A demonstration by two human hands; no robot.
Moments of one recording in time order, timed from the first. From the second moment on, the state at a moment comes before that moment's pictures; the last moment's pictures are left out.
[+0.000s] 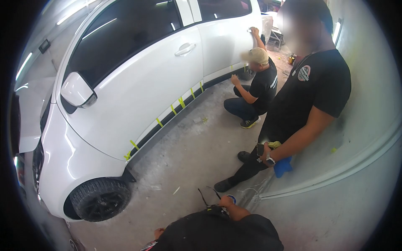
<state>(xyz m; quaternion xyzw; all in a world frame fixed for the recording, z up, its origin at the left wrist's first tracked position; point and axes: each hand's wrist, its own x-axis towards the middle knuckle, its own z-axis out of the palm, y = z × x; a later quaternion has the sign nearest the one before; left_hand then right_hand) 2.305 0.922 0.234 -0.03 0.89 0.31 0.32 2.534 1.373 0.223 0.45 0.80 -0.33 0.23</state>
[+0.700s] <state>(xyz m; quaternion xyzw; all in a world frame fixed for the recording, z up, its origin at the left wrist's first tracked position) 2.305 0.930 0.236 0.11 0.86 0.26 0.43 2.535 1.368 0.232 0.49 0.77 -0.35 0.22</state>
